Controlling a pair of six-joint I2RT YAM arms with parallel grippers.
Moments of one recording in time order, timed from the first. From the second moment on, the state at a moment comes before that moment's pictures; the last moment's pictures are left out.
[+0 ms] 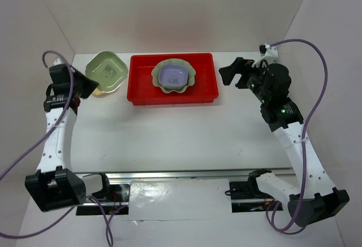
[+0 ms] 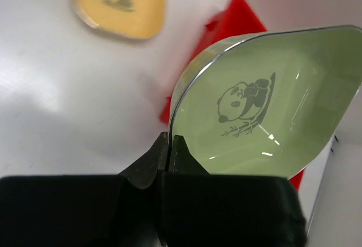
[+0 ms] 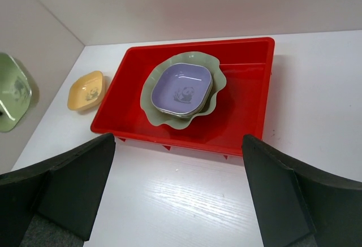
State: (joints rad) left arm 0.26 1.15 1.12 -0.55 0.07 -0.73; right arm 0.24 1.02 1.18 -0.27 -0.11 0.36
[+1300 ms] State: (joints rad) left arm -0.27 2.35 2.28 -0.65 0.05 -0.31; right arm 0.24 0.84 1.21 -0.29 0.06 0.47
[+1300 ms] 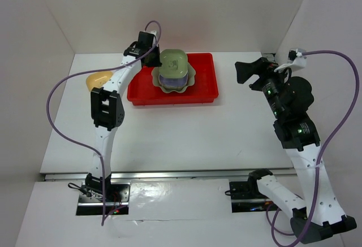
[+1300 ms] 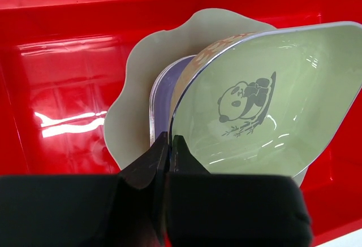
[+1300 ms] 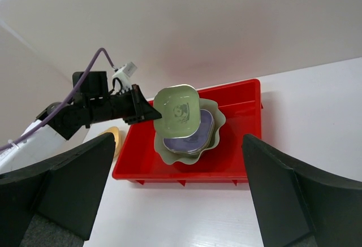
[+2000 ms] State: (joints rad) left arm -0.27 2.24 2.18 -0.62 0.06 -0.32; right arm 0.25 0.87 1.20 -0.29 0.05 0.47
